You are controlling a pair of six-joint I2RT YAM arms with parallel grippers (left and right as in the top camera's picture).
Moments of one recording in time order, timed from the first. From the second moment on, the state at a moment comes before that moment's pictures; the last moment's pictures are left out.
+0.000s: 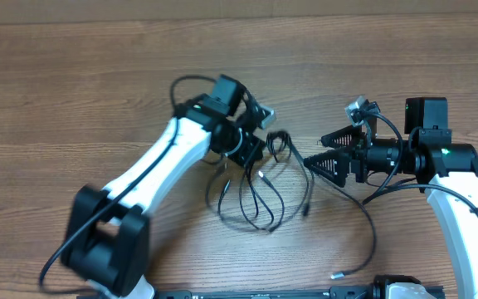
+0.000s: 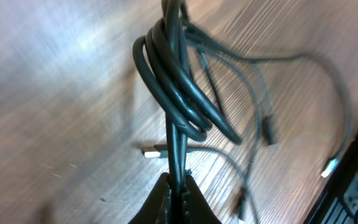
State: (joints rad) left arm -0.48 1.79 1.34 -0.80 0.49 0.11; right arm -0.04 1.28 1.01 -0.84 -1.08 -0.40
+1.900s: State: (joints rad) left arm -0.45 1.52 1.38 -0.74 1.04 0.00; right arm -0.04 1.23 1.01 -0.26 -1.30 -0.72
